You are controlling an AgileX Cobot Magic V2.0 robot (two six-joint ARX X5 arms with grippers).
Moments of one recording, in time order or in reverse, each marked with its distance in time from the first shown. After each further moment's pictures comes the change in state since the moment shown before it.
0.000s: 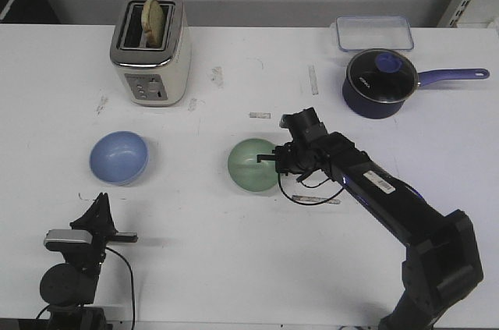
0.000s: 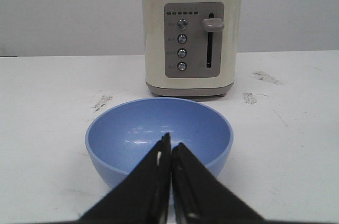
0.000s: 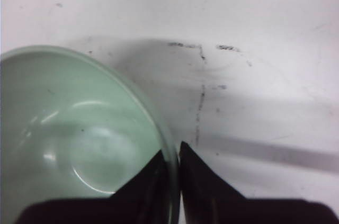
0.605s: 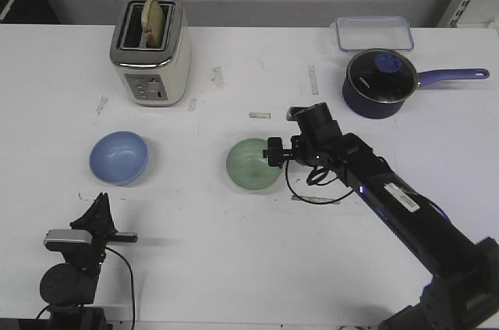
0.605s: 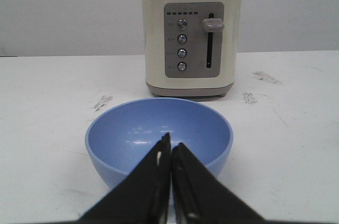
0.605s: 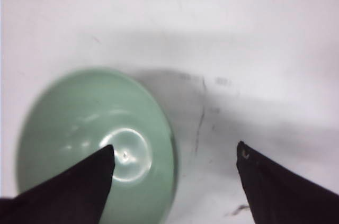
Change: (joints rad) left arm 0.000 0.000 0.000 0.000 0.000 0.000; right arm -0.026 -0.141 0.000 0.002 0.063 -0.091
